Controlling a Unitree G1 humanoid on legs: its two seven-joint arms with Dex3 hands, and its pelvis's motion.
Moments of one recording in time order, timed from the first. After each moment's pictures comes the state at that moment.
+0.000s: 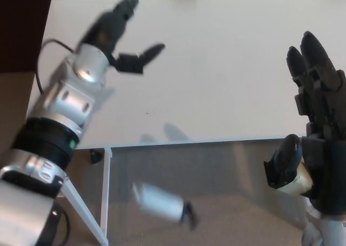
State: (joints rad) left_arm -0.87 0.33 -0.28 0.67 0.19 0.20 -0.05; right_arm 0.16 -0.02 0.14 -0.29 -0.18 -0.52 -0.13
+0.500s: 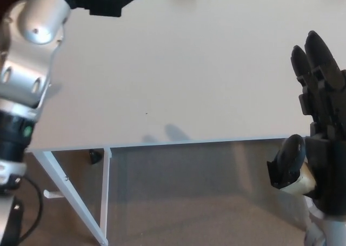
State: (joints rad) left_arm -0.80 0.48 -0.16 0.22 0.15 0.16 -0.16; right_arm 0.17 -0.02 0.13 -0.29 -0.18 -0.52 -0.13
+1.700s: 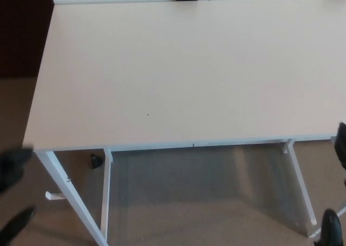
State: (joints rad) left_arm 0.50 0.42 0.41 -0.34 -0.20 0.12 -0.48; right_arm 0.59 -0.18 0.00 -0.31 -0.11 -0.59 -0.08
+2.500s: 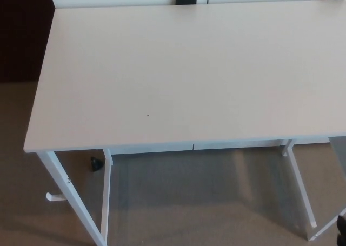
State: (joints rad) left_arm 0.74 0.45 0.60 0.21 -0.34 0.02 -0.80; right_arm 0.71 -0.26 -0.04 0.13 -0.07 -0.66 0.00
